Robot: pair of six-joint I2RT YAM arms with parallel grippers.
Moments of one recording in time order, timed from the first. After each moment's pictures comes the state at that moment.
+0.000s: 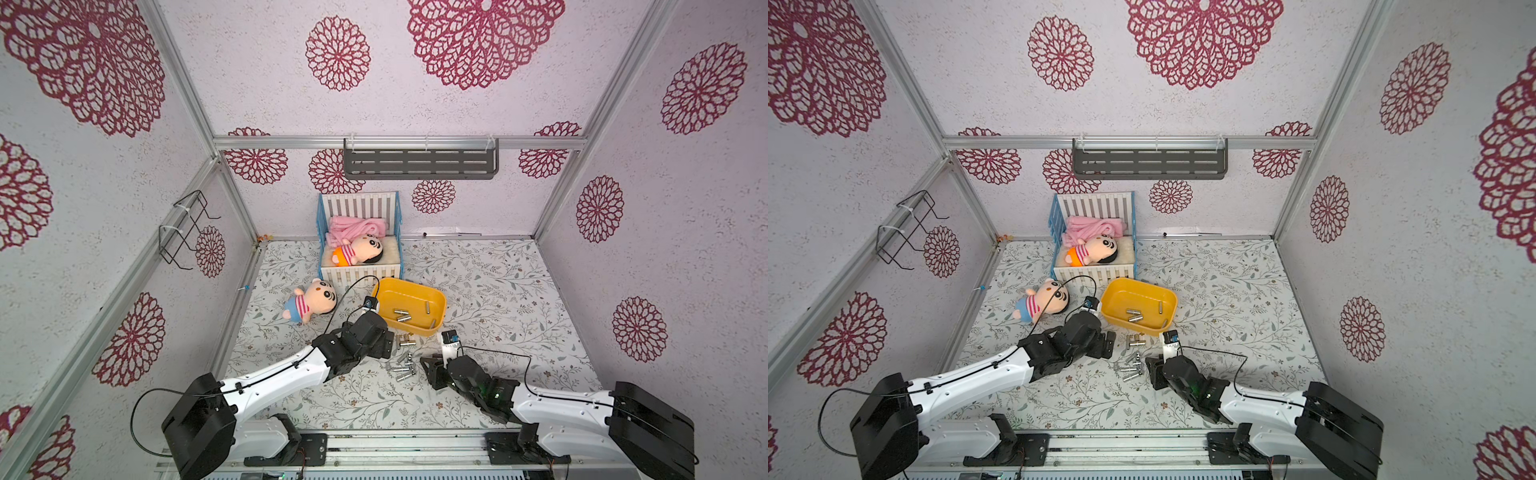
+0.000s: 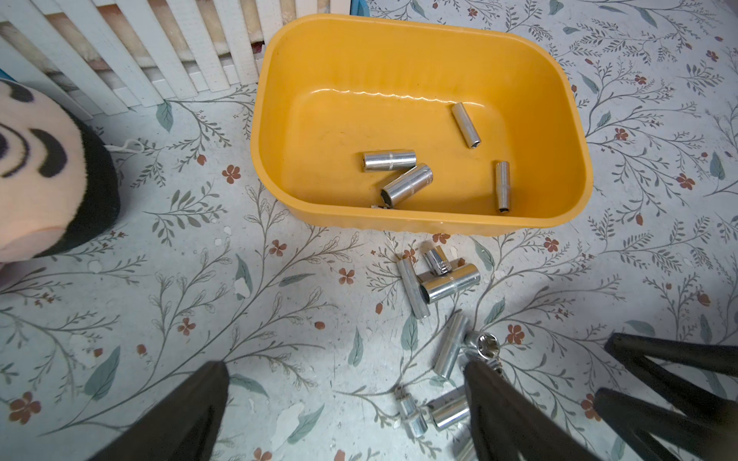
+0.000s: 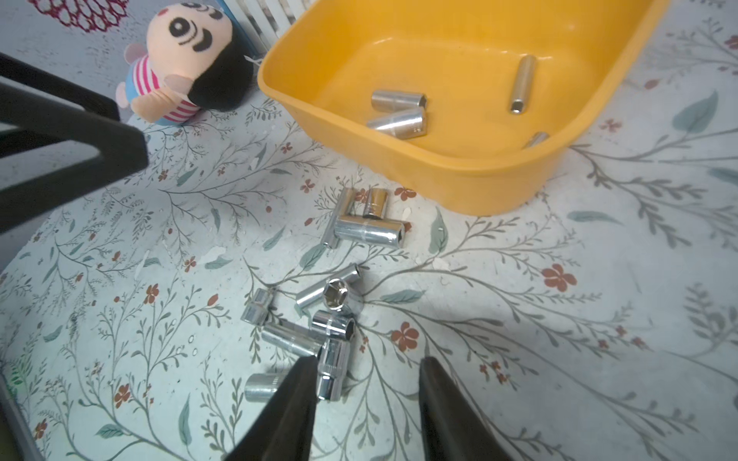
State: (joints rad) left arm -0.85 1.30 0.79 -0.36 -0.34 -0.49; right arm 1.01 1.17 0.28 0.33 0.29 0.63
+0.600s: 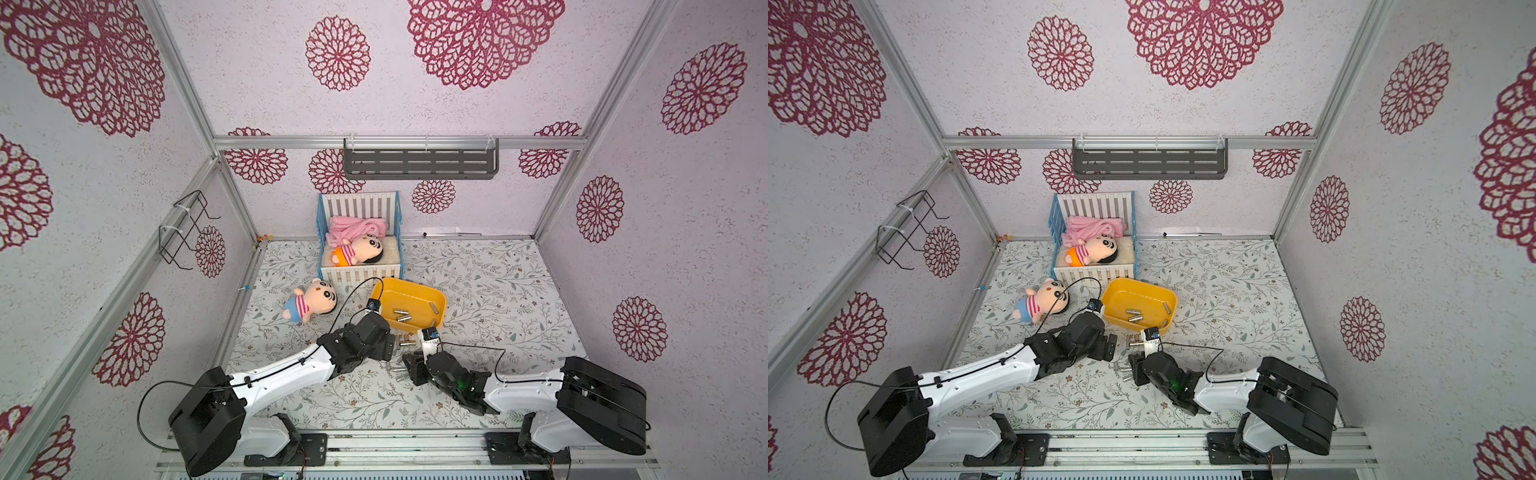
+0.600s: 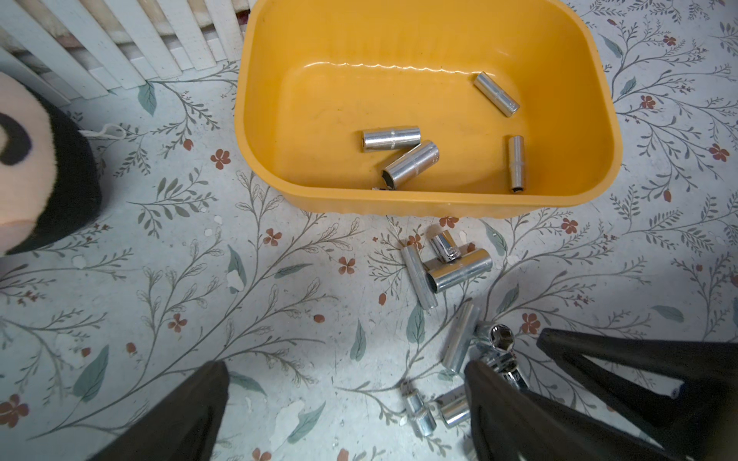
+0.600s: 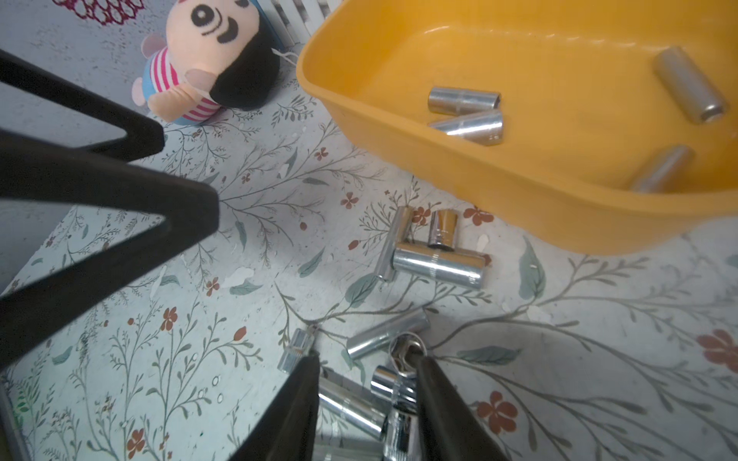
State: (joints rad) left arm -0.85 1.34 0.79 -0.36 -0.33 -0.47; right arm 1.04 1.46 0.43 0.45 0.31 0.64
